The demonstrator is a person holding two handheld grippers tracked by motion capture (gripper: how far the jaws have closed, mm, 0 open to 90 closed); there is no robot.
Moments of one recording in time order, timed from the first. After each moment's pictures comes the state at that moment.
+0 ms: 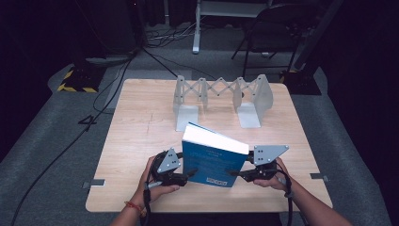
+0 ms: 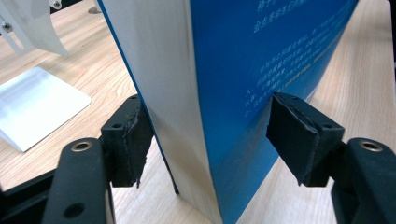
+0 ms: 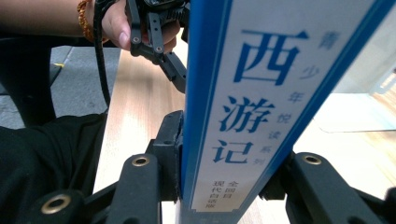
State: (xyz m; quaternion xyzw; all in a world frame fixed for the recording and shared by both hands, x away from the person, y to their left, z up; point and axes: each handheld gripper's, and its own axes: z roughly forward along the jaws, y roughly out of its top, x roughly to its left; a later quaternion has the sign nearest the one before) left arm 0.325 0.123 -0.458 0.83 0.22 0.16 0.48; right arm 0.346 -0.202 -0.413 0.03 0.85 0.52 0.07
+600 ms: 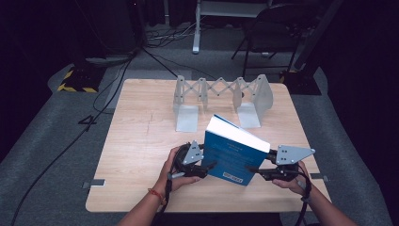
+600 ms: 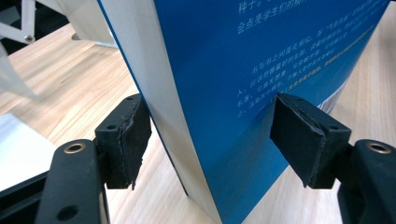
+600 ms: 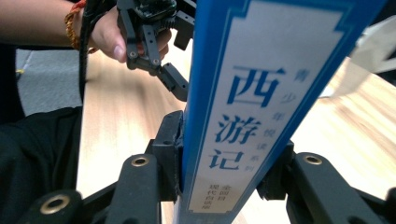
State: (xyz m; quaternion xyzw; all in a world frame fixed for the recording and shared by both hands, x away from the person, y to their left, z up) left arm 0.354 0.063 -0.457 0.84 0.19 0.17 0.48; right arm 0.336 -0.258 -0.403 0.10 0.84 0.51 0.13
